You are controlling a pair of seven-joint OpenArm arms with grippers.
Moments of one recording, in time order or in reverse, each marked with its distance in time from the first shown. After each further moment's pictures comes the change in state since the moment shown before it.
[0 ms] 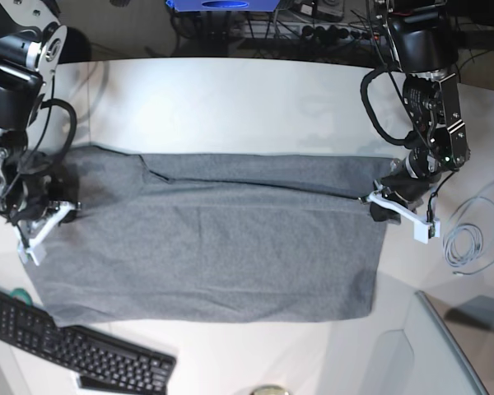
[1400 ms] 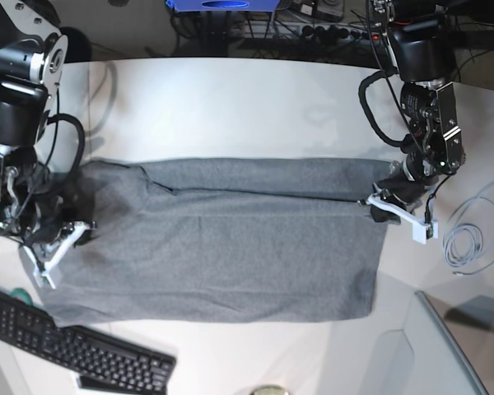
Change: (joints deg) left arm -2.3 0.1 0.0 -5.2 2.6 0.0 -3.5; right arm 3.6 -0.9 -6.0 -0.1 0.2 -2.8 1.3
